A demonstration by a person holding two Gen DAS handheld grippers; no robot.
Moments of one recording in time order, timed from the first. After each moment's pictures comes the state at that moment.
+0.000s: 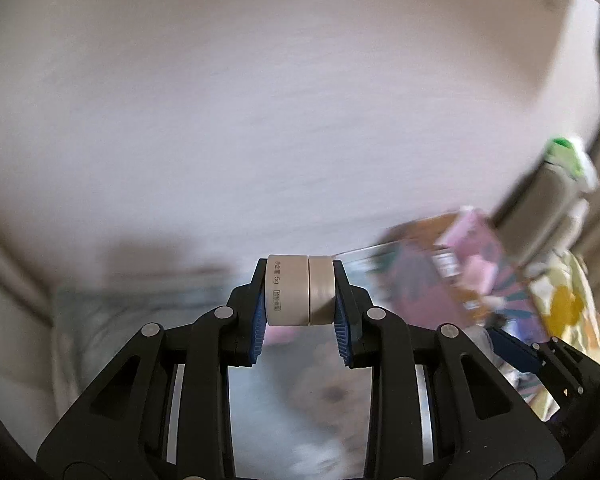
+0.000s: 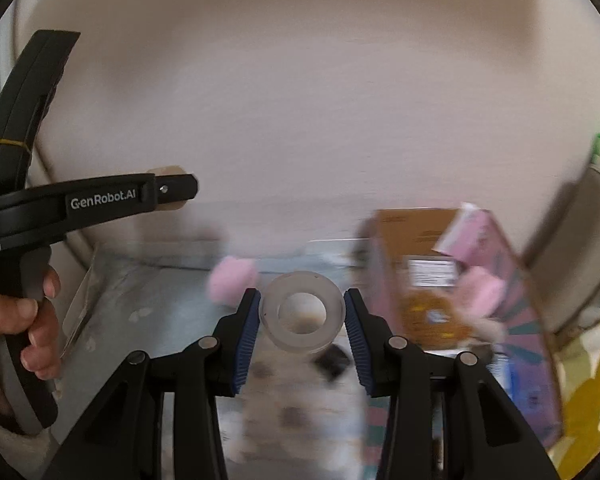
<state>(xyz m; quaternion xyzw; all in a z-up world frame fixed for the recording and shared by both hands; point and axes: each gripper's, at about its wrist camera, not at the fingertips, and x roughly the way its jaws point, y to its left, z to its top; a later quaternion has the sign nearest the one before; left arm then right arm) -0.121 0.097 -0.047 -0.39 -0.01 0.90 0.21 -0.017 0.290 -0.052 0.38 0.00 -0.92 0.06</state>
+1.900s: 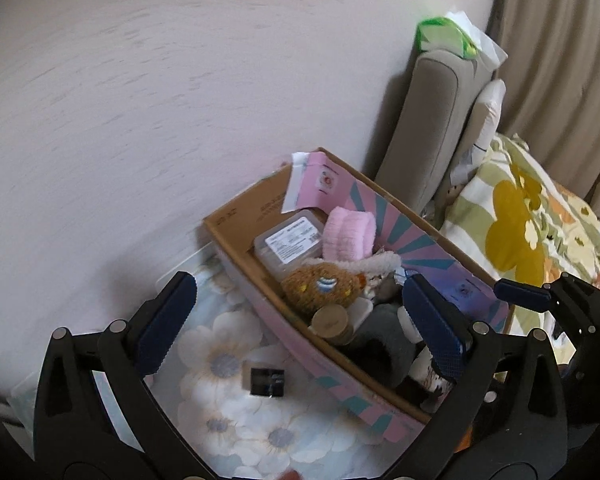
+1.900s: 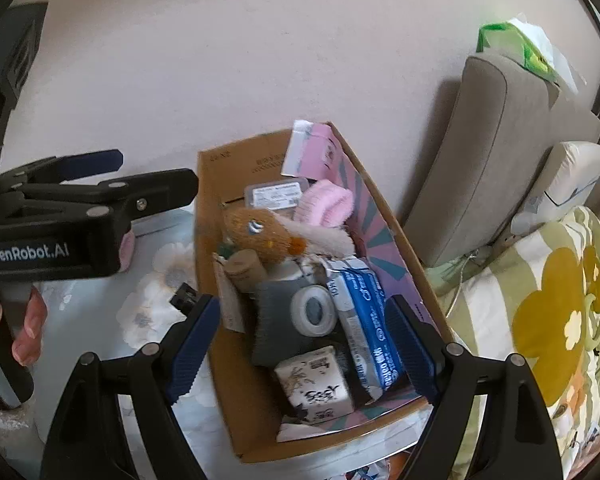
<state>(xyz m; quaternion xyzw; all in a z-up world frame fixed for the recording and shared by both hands) -0.091 0.249 -0.065 -0.40 0.13 0.82 0.39 0.012 0.406 -0.068 0.46 -0.05 -0.88 -0.07</state>
